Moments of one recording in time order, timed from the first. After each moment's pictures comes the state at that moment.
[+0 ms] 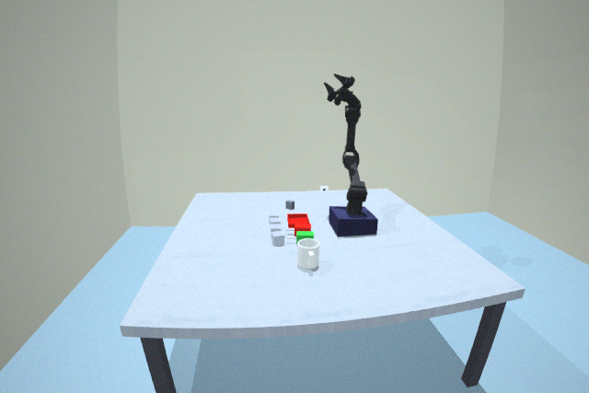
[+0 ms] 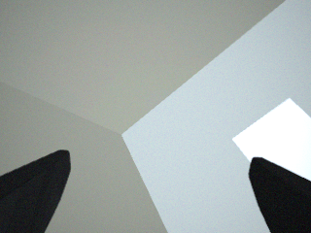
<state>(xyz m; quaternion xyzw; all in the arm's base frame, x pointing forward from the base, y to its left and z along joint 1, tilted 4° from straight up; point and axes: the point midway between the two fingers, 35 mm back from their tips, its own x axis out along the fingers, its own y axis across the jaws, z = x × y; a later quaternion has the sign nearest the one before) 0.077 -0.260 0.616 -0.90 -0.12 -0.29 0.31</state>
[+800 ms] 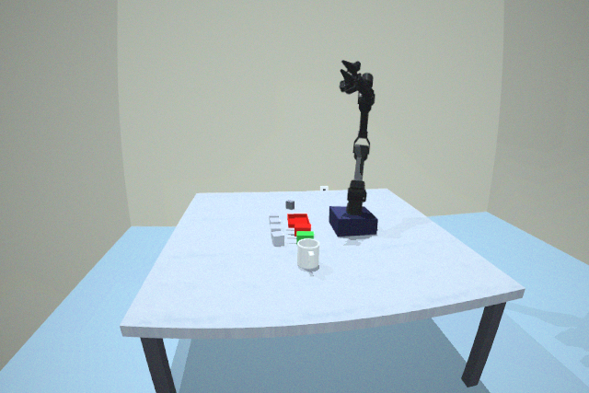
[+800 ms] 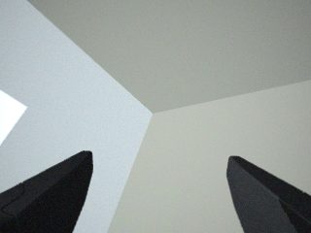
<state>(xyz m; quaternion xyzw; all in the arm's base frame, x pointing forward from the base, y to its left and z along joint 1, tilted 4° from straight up) 0.091 -0.027 0.650 -0.84 -0.01 -0.32 -0.44</state>
